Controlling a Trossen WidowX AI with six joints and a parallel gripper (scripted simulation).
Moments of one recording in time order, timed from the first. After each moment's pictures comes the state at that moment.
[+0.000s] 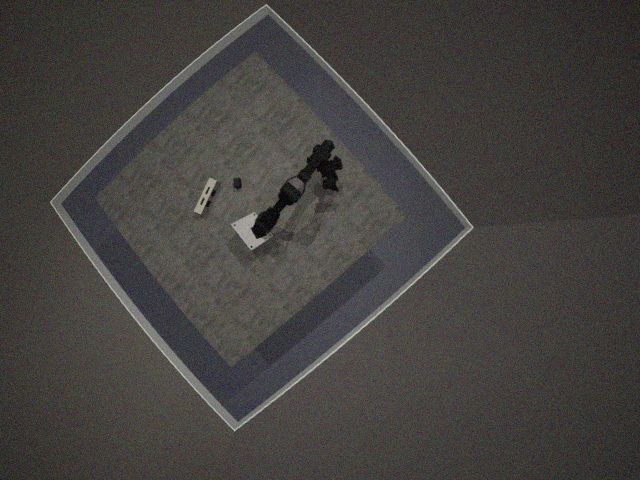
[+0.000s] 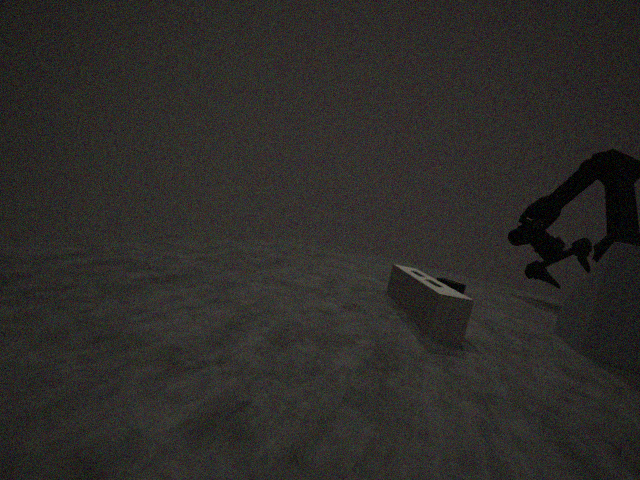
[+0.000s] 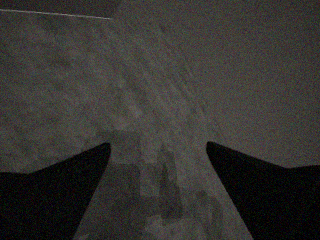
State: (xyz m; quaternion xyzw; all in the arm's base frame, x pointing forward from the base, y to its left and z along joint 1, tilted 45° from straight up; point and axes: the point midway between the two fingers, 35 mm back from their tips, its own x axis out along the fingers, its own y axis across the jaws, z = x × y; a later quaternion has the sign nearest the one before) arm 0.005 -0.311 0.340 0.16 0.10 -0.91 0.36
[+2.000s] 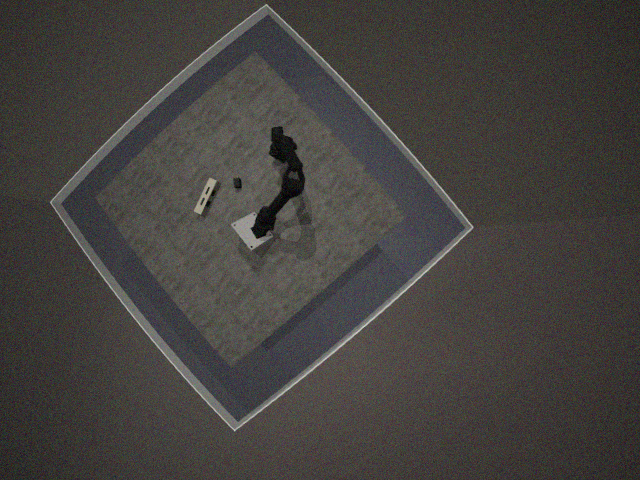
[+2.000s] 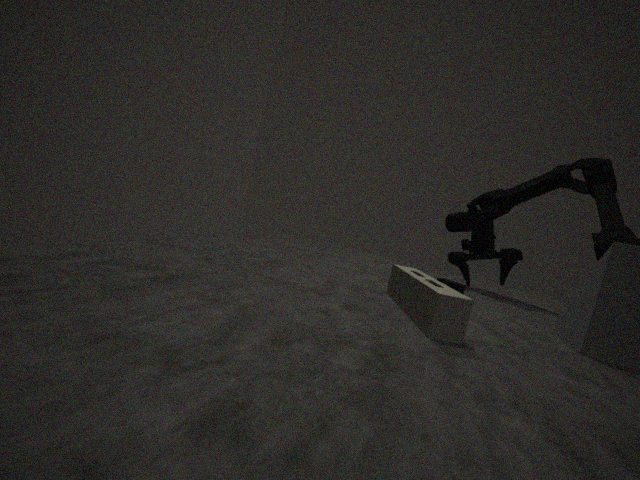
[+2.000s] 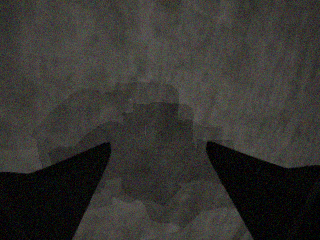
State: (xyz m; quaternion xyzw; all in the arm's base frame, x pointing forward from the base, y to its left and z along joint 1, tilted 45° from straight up) arm 0.235 -0.238 0.218 0.11 0.35 -0.67 0.65
